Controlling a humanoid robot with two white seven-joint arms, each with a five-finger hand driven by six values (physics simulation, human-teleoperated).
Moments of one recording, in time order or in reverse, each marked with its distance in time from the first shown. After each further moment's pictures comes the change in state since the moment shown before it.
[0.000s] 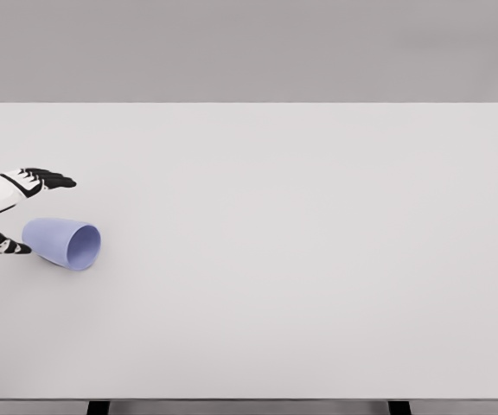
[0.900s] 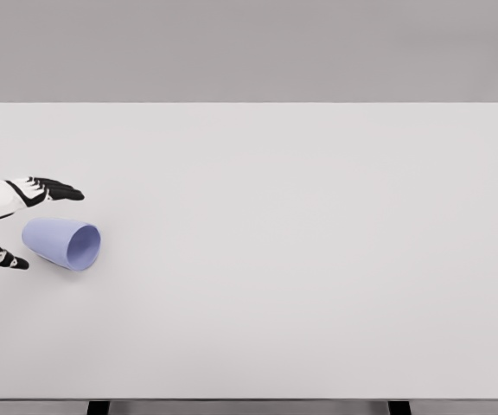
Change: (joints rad) left arm -0.081 0.285 -0.287 -0.124 0.253 0.002 0.108; right arm 0.002 0.000 0.000 0.004 0.000 0.001 0.000
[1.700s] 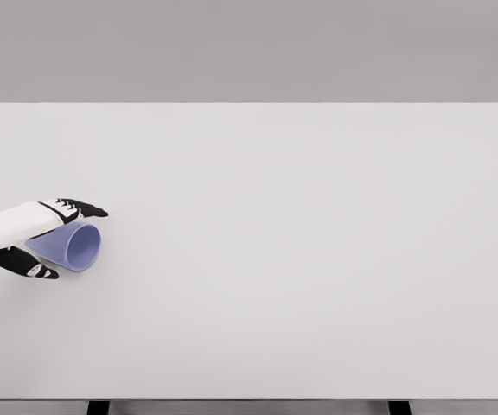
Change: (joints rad) left arm -0.017 -0.202 -0.038 0.077 -0.248 0.130 0.010; right arm 0.000 0.000 0.000 0.000 0.000 0.000 0.000
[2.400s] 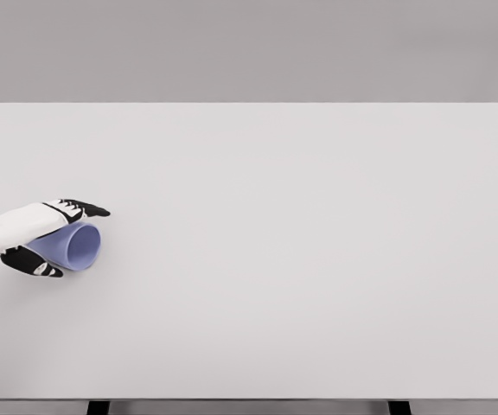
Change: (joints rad) left arm -0.015 -0.058 -0.002 0.047 -0.058 0.013 0.001; right arm 0.000 0.000 0.000 0.000 0.000 0.000 0.000
